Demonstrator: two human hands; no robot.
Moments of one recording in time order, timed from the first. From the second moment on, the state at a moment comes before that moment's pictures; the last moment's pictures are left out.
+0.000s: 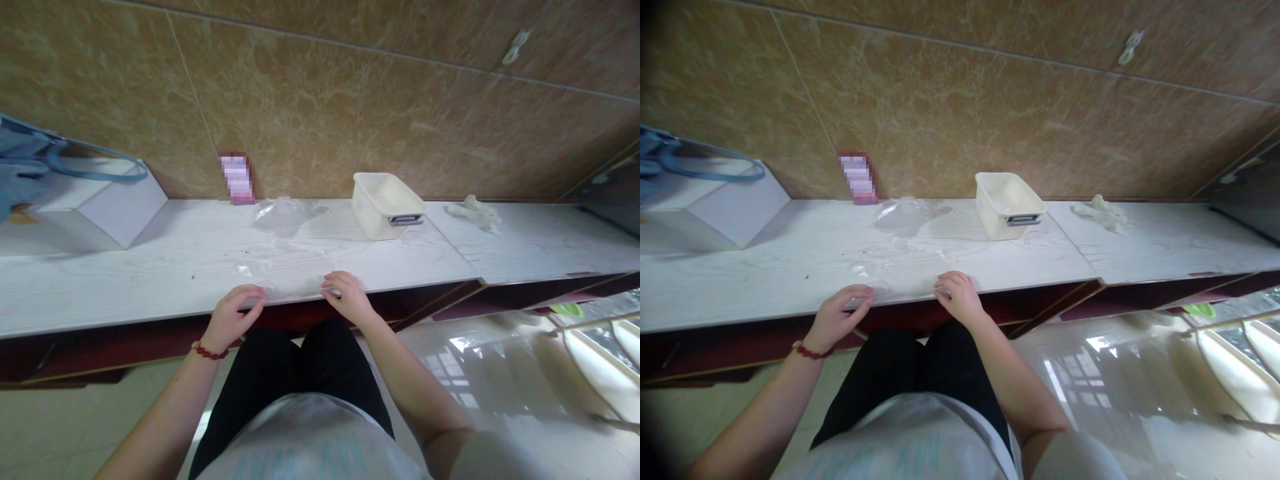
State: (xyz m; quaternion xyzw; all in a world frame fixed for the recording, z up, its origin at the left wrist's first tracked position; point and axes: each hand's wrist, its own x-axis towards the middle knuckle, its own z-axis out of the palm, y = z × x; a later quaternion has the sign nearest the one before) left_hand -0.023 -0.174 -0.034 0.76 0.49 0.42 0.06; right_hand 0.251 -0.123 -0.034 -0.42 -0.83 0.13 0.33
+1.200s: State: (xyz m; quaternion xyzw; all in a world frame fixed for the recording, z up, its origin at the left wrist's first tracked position) left_hand -0.020 -0.019 0.002 0.43 0.60 0.39 0.55; right_hand 0.231 -0.032 -0.022 -0.59 -0.65 0.43 0.20
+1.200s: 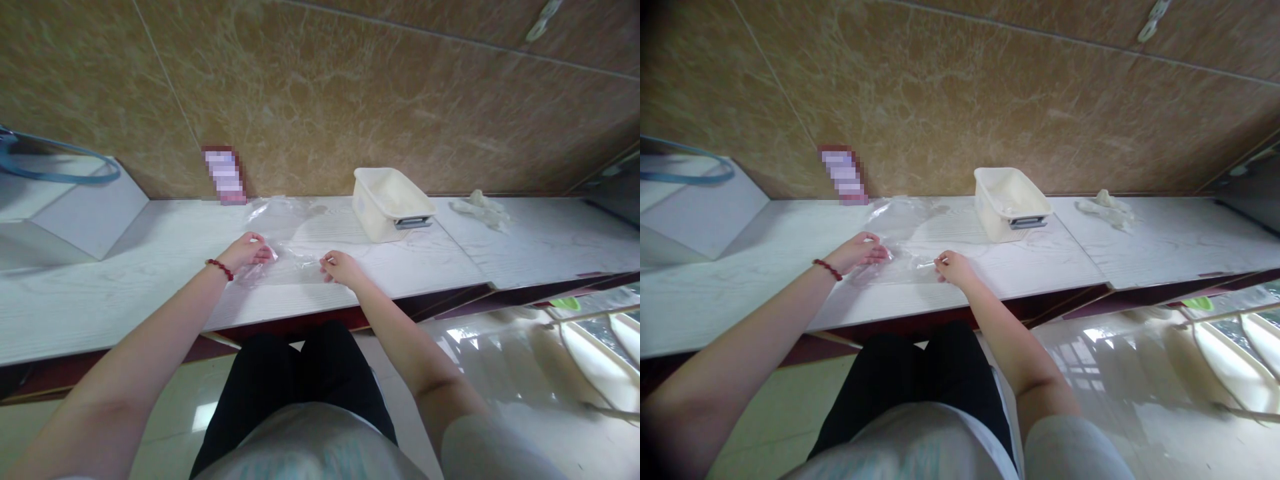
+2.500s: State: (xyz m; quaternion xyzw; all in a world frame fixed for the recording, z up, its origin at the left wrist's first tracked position) left_hand -0.051 -0.103 -0.025 0.75 0.62 0.20 0.06; right_hand 0.242 -0.039 -0.014 -0.62 -0.70 0.31 0.16
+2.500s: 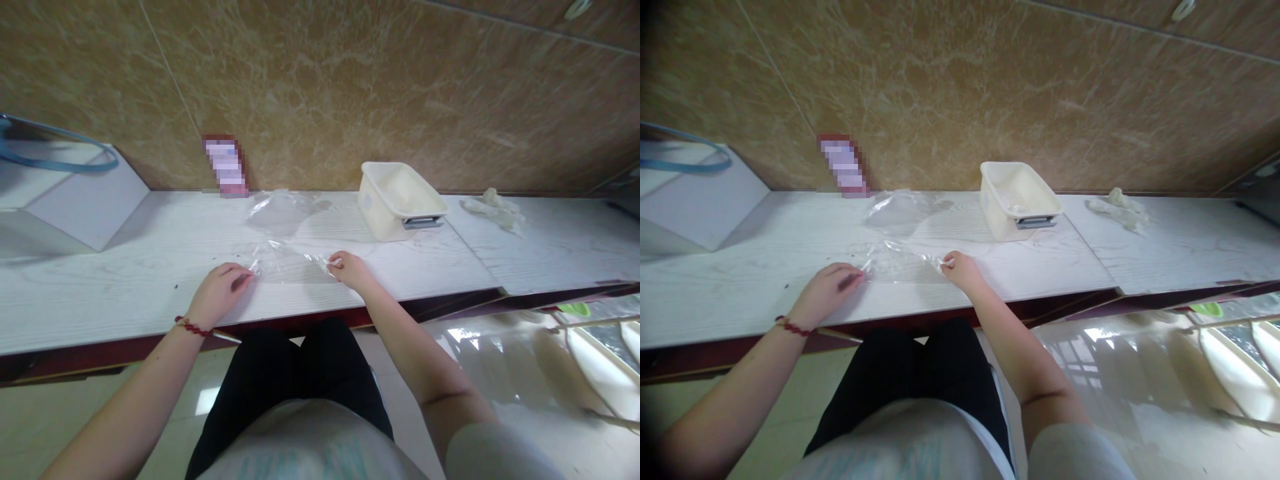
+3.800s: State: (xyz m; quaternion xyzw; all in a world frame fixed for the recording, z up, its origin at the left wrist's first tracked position) left_hand -0.062 -0.078 -0.006 0.60 0.78 0.12 0.09; right_hand 0.246 -0.048 -0.018 -0.61 -0.69 0.34 0.19
